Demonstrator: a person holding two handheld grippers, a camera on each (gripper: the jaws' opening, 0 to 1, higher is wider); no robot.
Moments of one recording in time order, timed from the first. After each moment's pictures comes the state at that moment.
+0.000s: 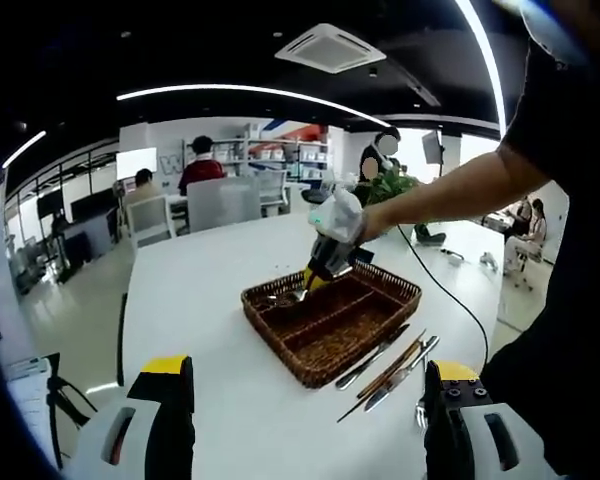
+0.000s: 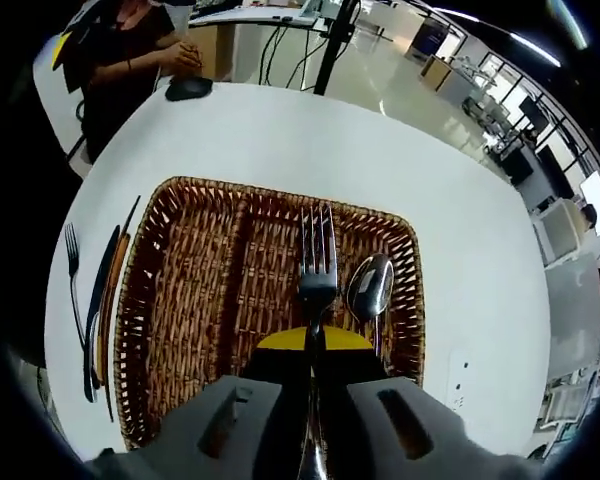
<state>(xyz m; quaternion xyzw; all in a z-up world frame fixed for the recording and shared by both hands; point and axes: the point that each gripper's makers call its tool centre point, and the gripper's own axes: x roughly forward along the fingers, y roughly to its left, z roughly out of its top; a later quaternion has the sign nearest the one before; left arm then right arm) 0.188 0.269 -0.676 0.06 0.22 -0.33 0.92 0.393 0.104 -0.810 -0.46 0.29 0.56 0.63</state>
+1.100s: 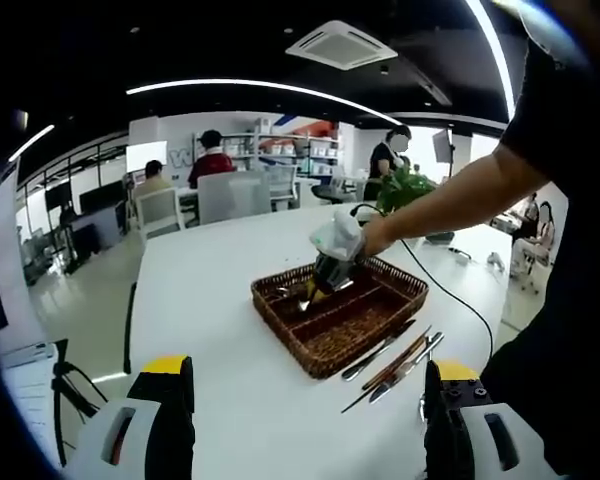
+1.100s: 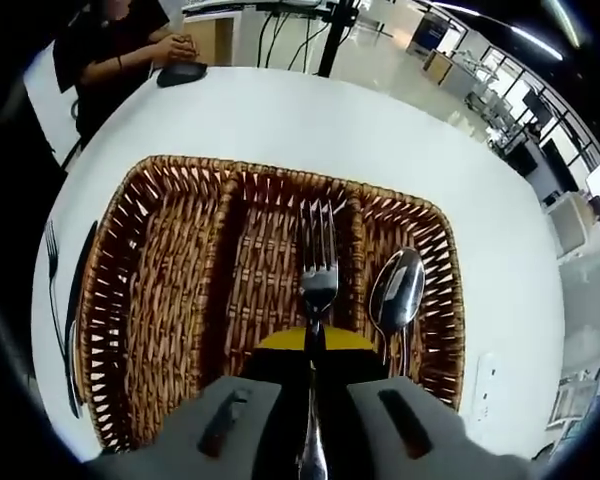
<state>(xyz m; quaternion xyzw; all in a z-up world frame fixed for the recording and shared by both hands) 0.182 0.281 -0.680 0.06 0.23 -0.31 0.92 0.390 0.118 -0.851 -0.45 0.31 0.56 0.62</state>
